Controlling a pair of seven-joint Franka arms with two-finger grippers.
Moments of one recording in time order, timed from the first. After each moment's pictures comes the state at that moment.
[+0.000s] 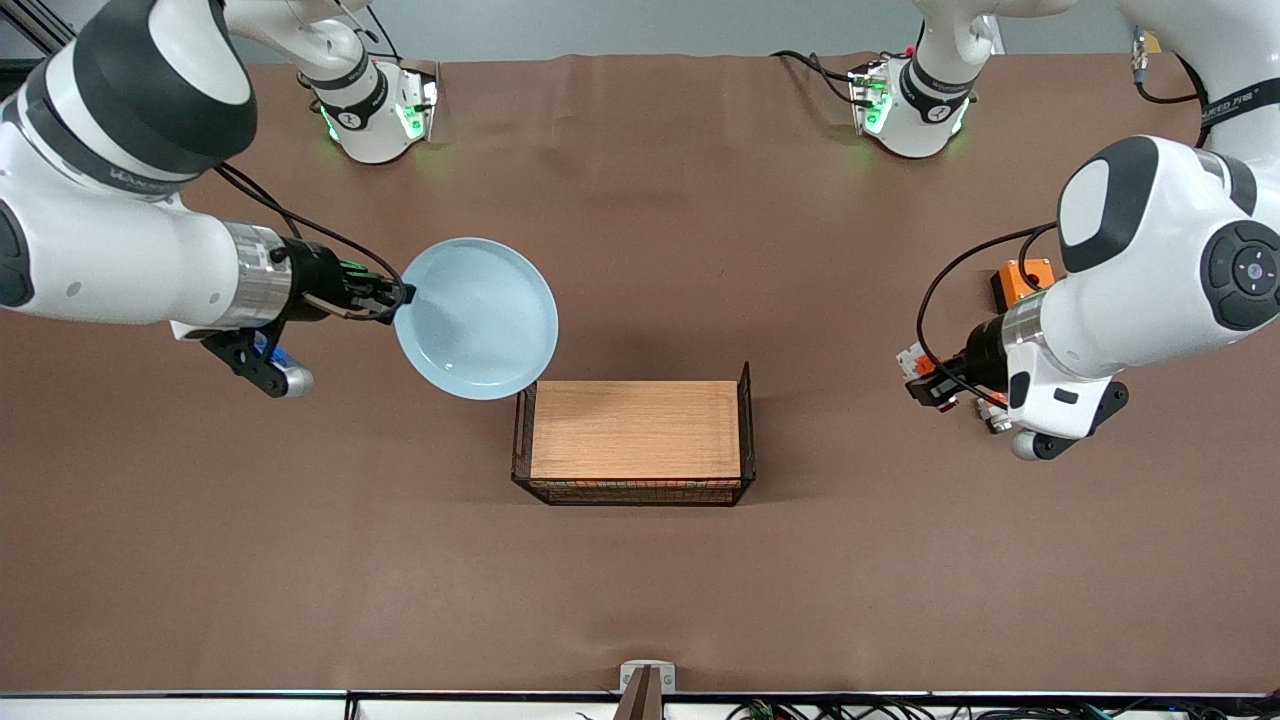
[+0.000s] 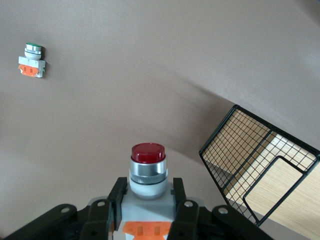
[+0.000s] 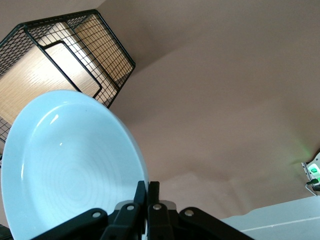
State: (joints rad) left arm -0.10 0.36 -0.15 -1.43 -0.16 1.73 -0.75; right arm 0.28 0.35 -0.05 -1.25 0.46 1.35 0.83
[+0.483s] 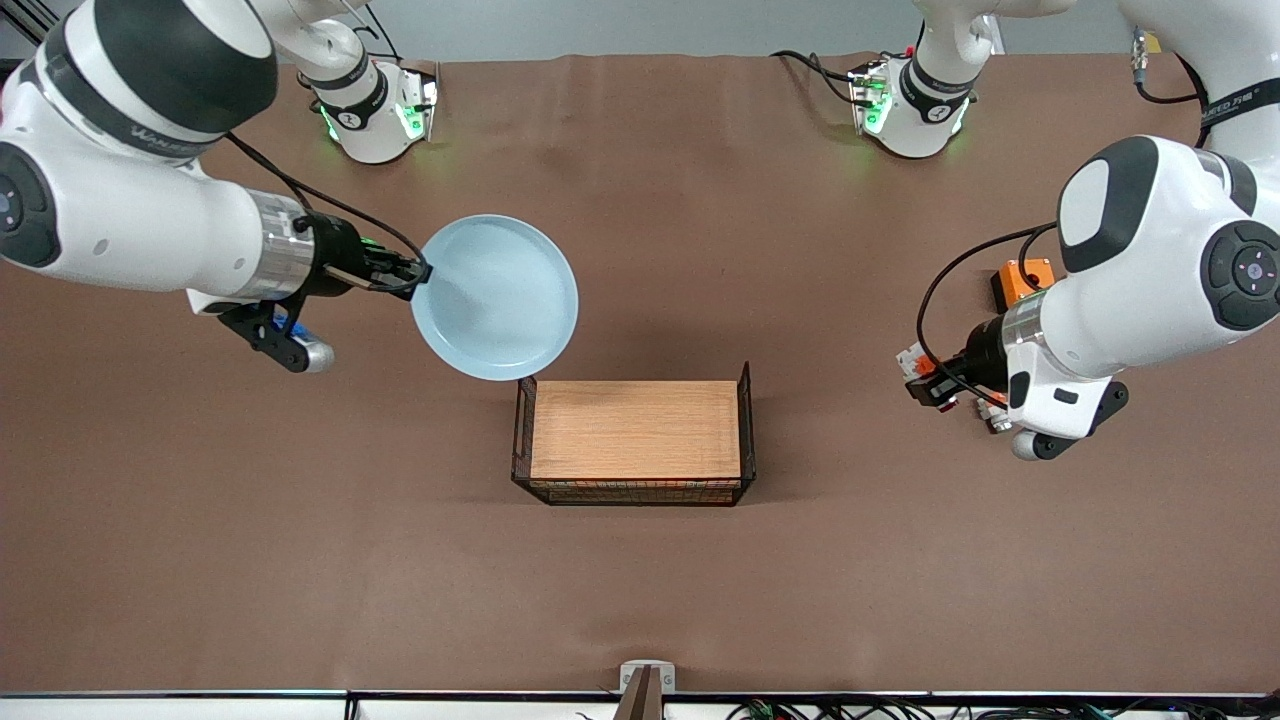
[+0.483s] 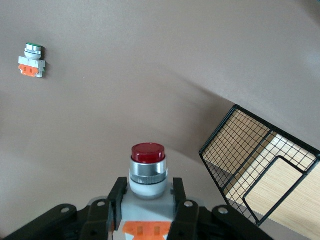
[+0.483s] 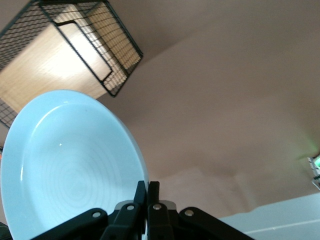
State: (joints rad) left arm -0.10 0.36 -0.15 -1.43 -0.16 1.73 -0.75; right arm 0.35 0.33 -0.05 -1.26 0.46 1.40 0.88
